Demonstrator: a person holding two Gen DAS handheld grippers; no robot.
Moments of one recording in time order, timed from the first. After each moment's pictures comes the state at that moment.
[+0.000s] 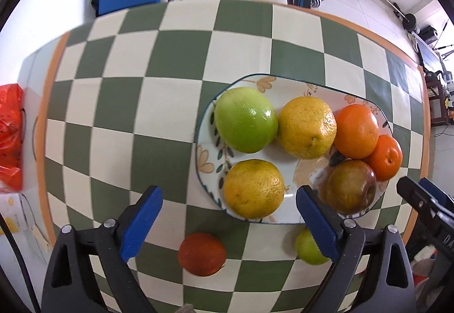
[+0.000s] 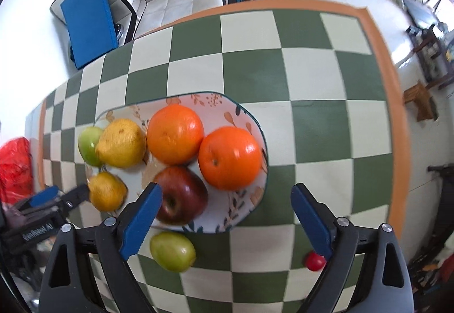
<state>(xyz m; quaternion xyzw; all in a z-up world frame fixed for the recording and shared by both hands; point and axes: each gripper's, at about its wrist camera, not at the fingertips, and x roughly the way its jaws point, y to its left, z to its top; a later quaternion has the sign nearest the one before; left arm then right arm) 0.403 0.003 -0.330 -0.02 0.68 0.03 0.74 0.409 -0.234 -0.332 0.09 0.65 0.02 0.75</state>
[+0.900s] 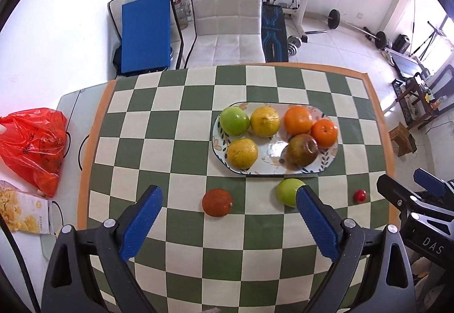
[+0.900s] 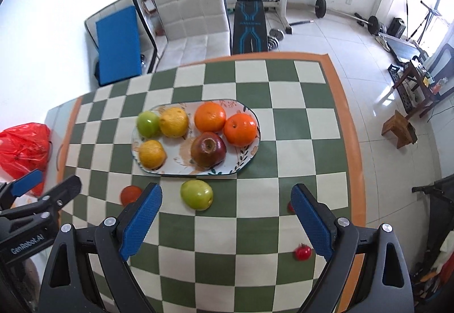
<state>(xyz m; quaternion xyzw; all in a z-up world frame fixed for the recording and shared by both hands) 0.268 -0.013 -0.181 0.02 0.54 0.00 0.84 0.257 -0.214 -0.188 0.06 0.54 0.01 0.84</state>
